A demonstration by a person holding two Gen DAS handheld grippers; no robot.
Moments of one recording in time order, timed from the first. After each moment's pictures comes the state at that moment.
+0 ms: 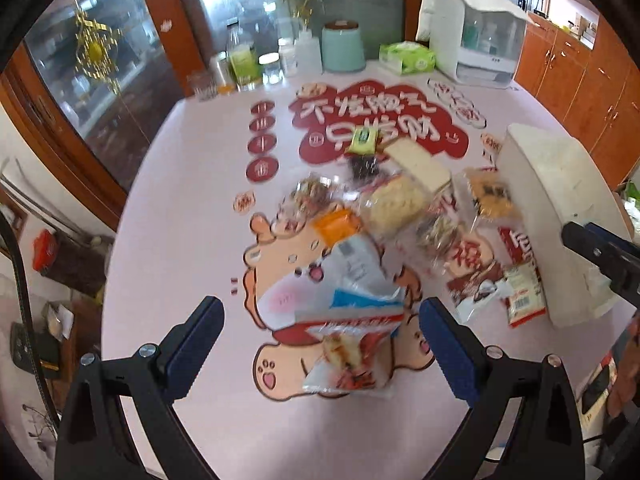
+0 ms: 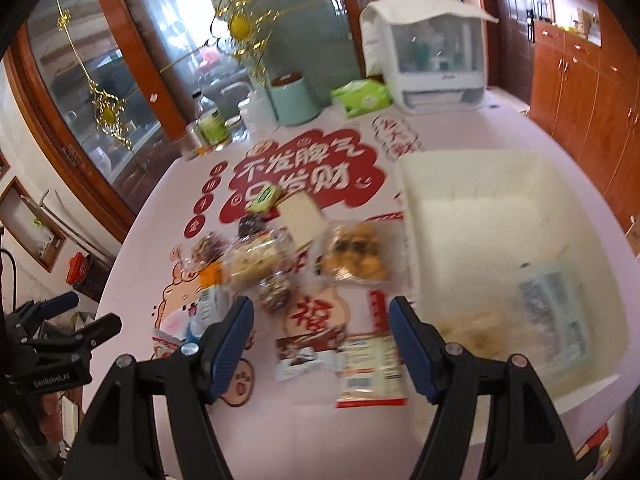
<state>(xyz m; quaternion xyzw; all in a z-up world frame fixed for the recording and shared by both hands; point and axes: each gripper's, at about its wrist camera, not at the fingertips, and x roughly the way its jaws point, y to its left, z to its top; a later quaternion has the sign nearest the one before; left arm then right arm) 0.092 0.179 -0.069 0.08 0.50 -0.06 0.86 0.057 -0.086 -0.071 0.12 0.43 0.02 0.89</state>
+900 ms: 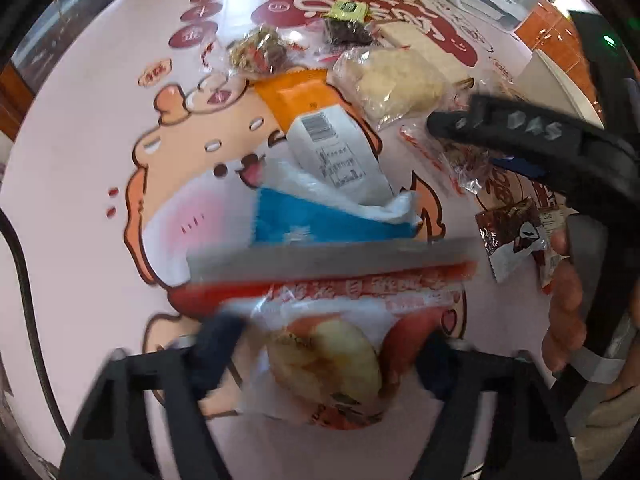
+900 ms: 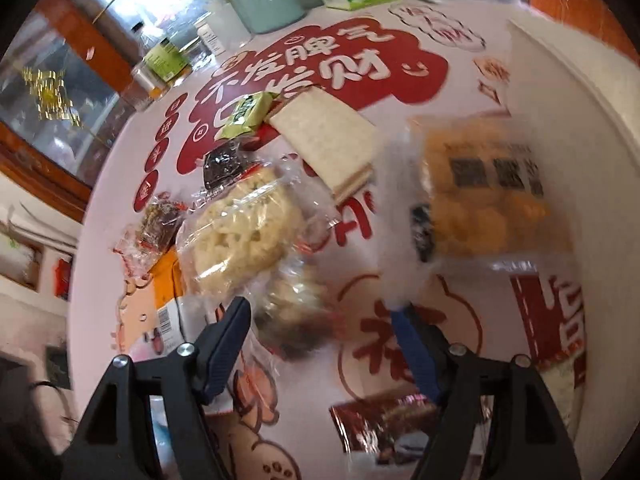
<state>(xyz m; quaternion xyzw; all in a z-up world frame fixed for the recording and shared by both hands) 0.120 0.176 -0.212 0.01 0.61 -0.14 0.78 0.176 -0.015 -0.207 0.16 0.54 -0.01 0.83</state>
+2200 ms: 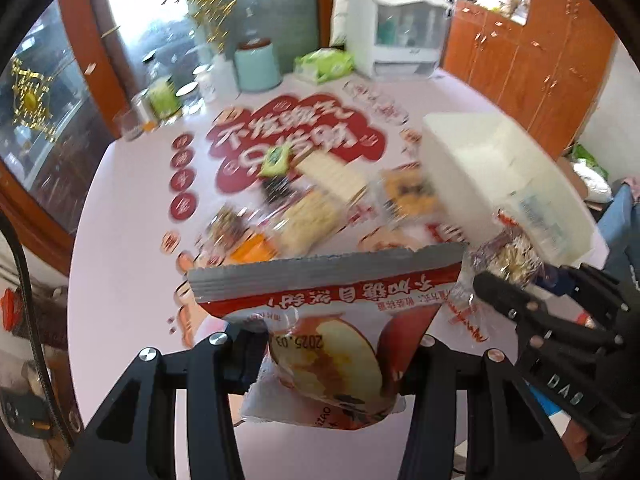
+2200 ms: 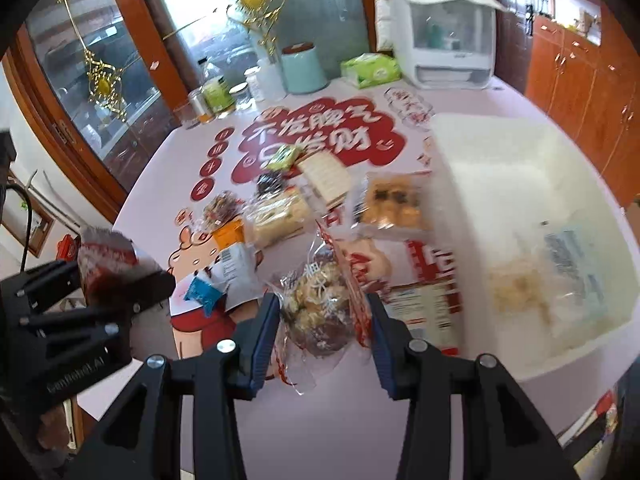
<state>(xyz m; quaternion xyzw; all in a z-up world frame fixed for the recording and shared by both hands) 0.083 0.109 -0.047 0.11 0.47 -0.19 0.85 0.035 -0.027 -0.085 0.10 0.46 -0.01 0.88</state>
